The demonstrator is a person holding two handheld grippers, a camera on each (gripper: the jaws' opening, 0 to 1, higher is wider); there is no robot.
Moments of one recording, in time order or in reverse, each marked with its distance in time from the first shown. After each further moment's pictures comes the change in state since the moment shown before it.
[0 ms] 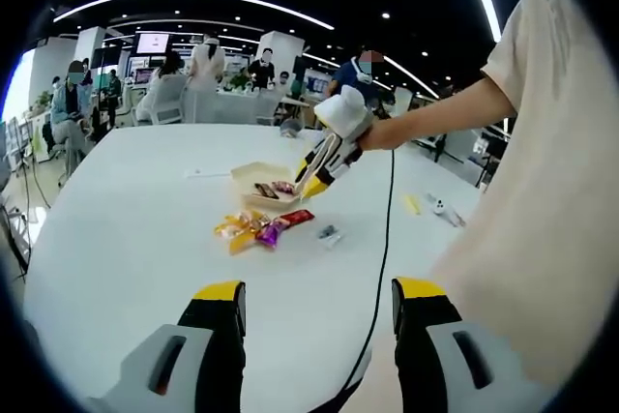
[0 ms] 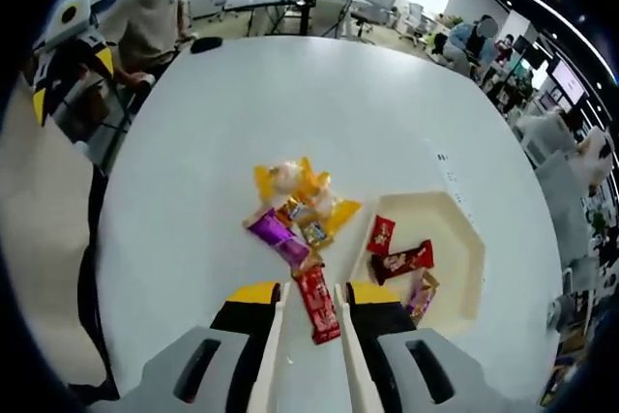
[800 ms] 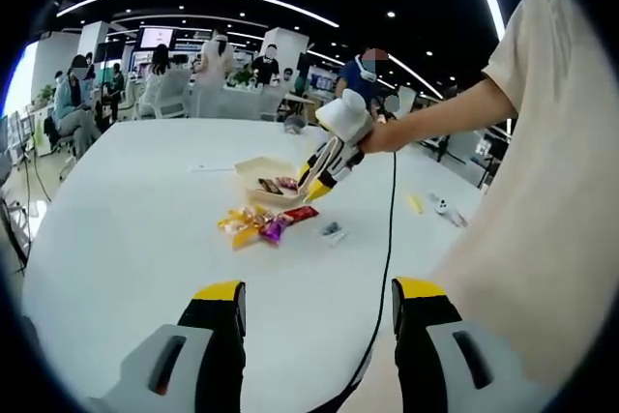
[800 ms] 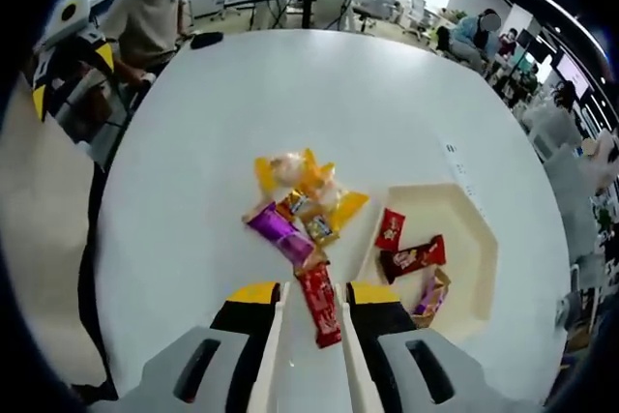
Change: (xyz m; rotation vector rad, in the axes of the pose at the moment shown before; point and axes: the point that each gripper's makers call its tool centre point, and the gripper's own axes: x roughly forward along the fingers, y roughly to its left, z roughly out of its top) left arm 0.003 0.006 -0.005 -0.021 0.015 0.008; right arm 0.011 0.004 -0.008 0.012 0.012 0.031
